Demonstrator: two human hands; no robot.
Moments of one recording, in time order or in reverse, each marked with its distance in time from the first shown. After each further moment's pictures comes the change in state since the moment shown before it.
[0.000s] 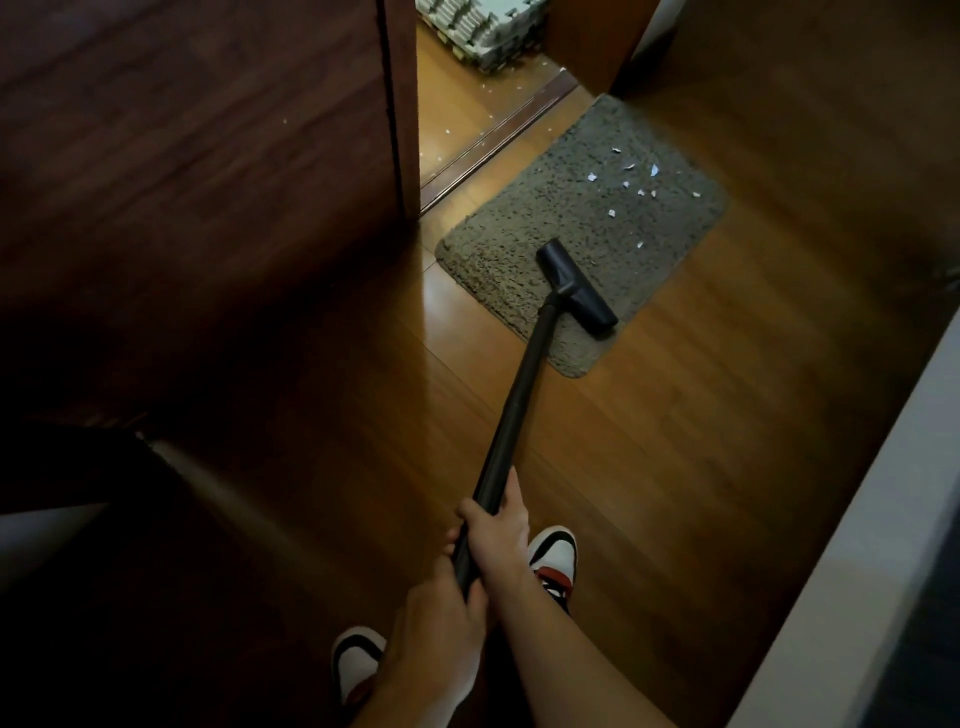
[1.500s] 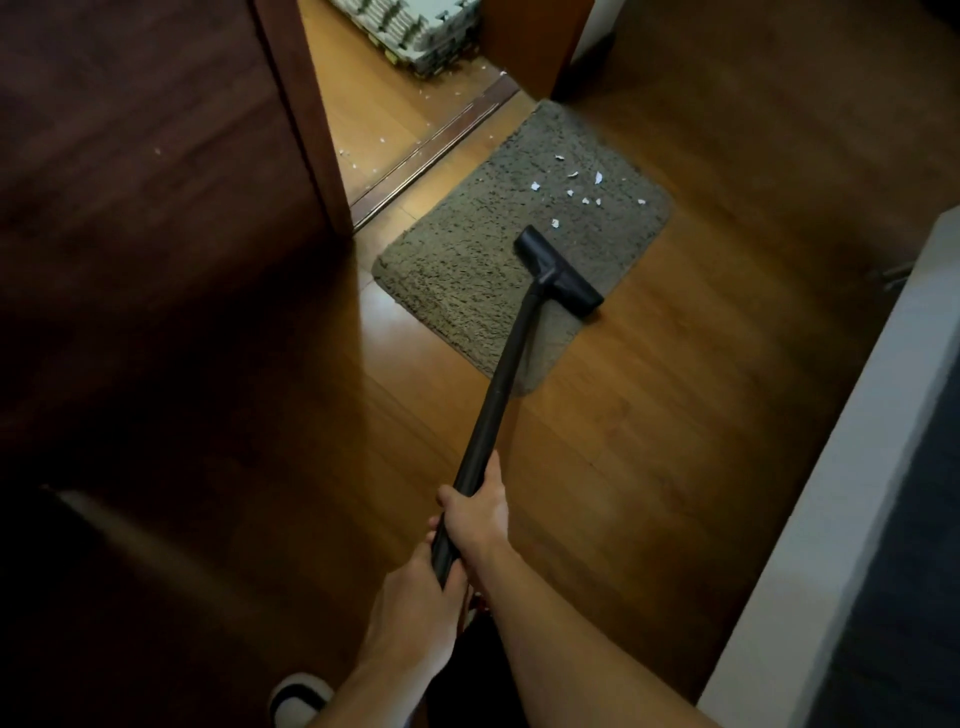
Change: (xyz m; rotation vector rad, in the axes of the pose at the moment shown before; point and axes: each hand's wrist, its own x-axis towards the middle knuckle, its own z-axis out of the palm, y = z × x) left_hand 0.048 0.084 0.014 -0.067 -0.033 -0.019; right_hand 0.056 -0.073 -0.053 -0.160 0.030 0.043
